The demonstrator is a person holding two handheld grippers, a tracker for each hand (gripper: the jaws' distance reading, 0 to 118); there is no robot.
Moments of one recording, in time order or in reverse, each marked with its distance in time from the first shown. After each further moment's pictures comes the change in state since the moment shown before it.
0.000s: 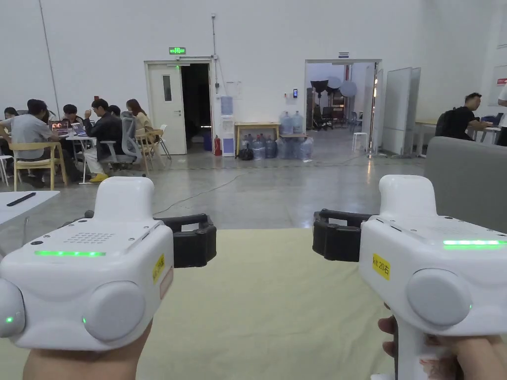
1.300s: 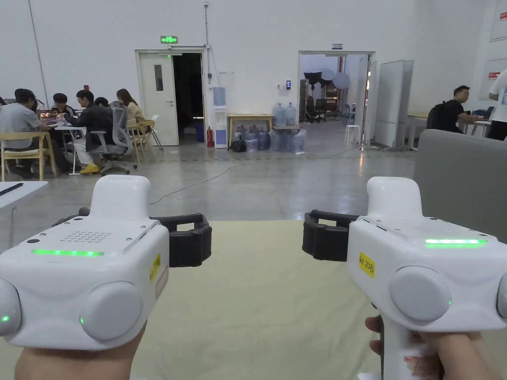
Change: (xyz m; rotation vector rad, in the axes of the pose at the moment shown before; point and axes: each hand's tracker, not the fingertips) left arm 0.009 -0.010 -0.007 -0.021 0.002 -0.017; right arm -0.003 -0.007 -0.012 -0.041 -0.014 -0.002
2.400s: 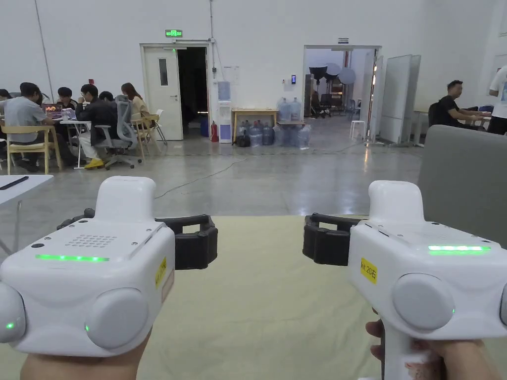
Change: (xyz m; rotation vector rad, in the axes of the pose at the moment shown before) left arm -0.001 -0.007 0.000 0.000 -0.002 0.005; right arm -0.006 -0.008 -0.006 -0.010 0.017 0.003
